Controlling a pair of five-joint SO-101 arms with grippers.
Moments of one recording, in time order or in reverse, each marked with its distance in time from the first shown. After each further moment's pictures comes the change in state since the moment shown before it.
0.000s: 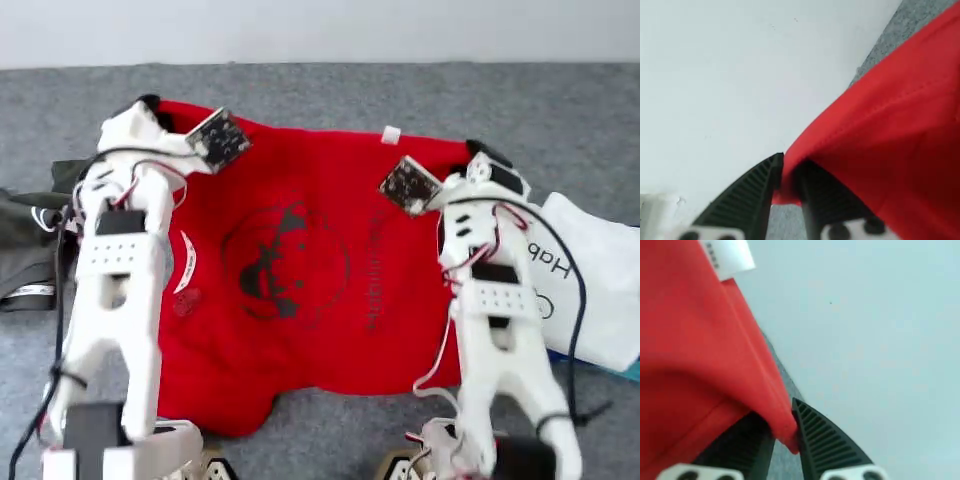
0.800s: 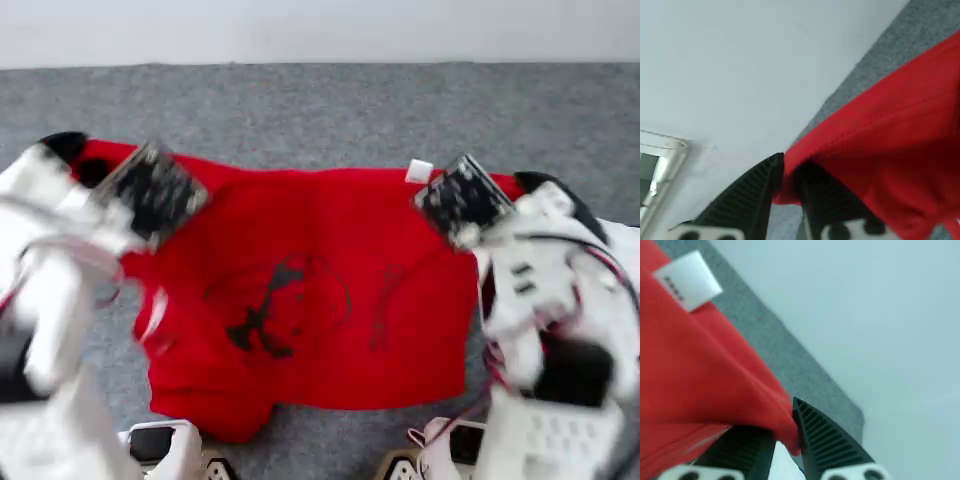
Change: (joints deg) left arm -1.8 -31.5 -28.2 66.9 6.1; right arm 2.4 -34.2 -24.8 69.7 -8.1
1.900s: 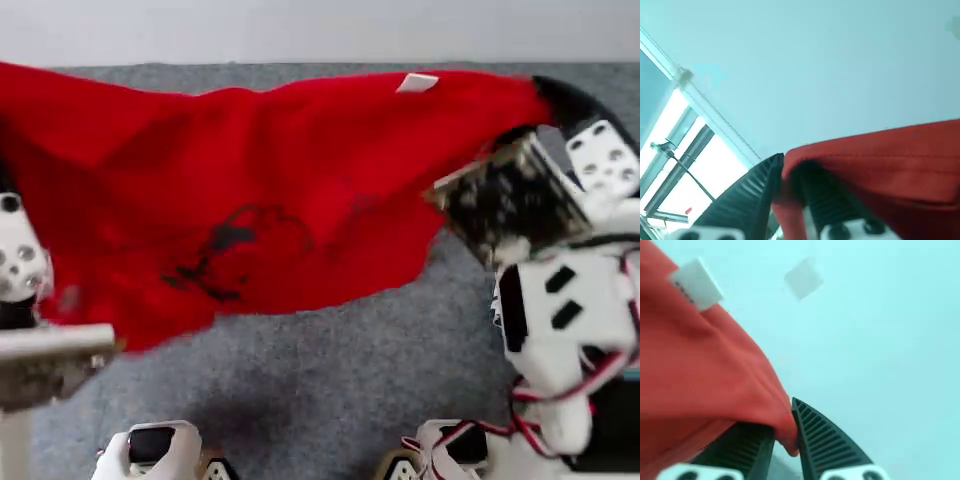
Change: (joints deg) left arm -0.1 2.5 -39.8 -9.1 9.8; right arm -8.0 11.8 -45.0 8.4 -8.8
